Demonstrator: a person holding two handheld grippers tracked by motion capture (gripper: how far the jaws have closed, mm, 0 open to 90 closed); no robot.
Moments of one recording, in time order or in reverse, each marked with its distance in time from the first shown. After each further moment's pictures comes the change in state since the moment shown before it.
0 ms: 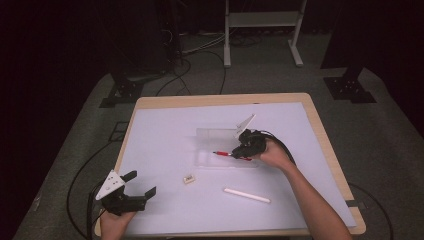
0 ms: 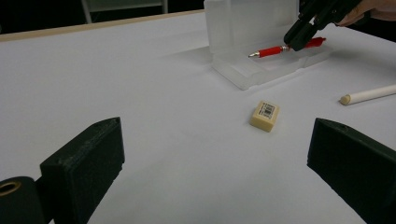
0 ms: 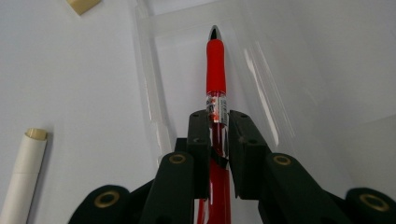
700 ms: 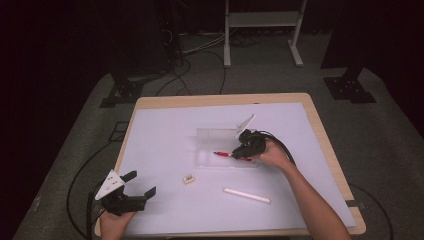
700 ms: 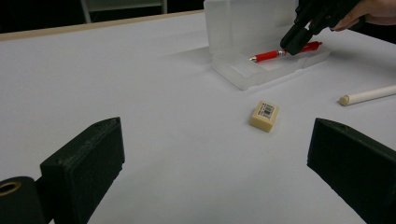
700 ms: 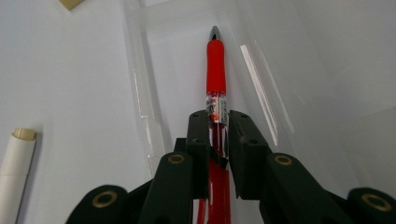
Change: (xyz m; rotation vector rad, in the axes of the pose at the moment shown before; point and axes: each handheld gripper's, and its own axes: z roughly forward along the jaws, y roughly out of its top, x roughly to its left) left arm 0.001 0.000 -0.001 -0.001 -0.004 -0.002; right arm -0.005 -0.003 0.006 0.011 0.009 0.023
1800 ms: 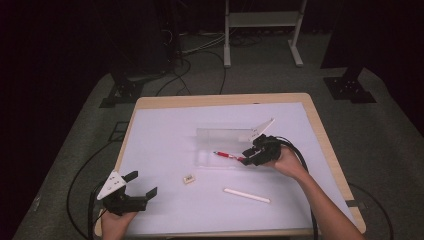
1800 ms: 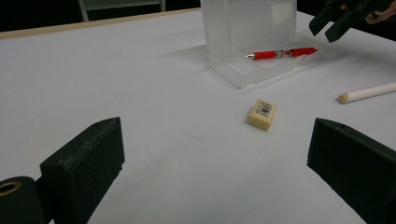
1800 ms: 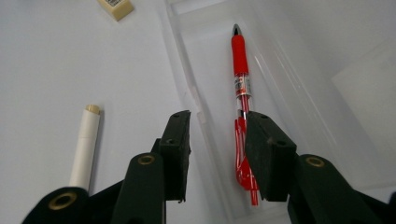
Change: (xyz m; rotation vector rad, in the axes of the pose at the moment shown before) left arm -0.002 0.000 0.003 0.008 -0.006 0.006; right arm 0.027 -0.030 -0.041 -0.107 -0.018 0.028
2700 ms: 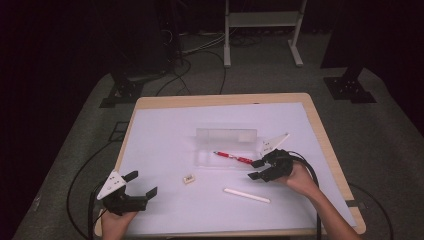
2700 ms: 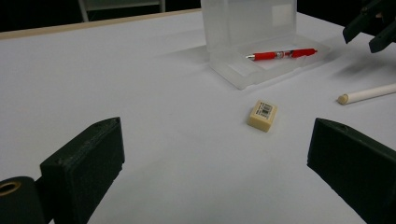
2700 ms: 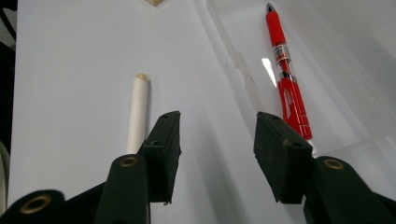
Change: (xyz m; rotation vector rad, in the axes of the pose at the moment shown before) left arm 0.001 0.000 0.001 -0.008 0.000 -0.007; right arm 0.037 -0.035 -0.020 -0.051 -0.003 0.027
